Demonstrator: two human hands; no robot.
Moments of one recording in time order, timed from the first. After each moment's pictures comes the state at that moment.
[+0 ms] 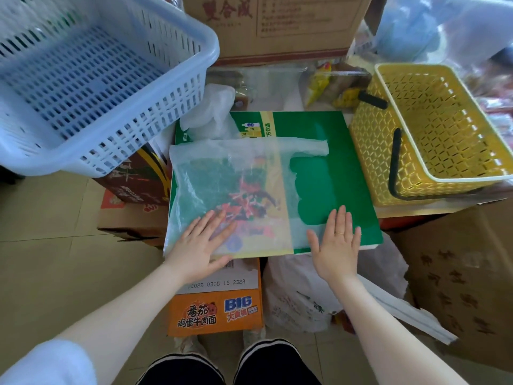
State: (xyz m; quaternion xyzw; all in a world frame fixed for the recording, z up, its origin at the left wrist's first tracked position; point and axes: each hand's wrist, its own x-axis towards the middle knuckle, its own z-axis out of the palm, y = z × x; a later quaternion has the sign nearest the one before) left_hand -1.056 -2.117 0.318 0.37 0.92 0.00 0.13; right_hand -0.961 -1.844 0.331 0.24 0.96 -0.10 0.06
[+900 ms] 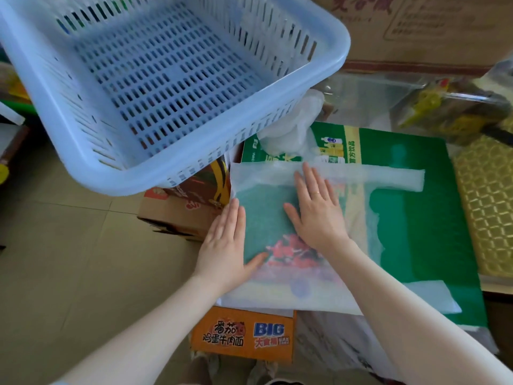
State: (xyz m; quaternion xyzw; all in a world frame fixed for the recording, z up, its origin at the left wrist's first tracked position) left_hand -1.100 -2.151 0.309 0.17 0.97 0.09 0.10; right_hand -1.142 -1.953 0.336 -0.05 1.00 -0.06 0.06
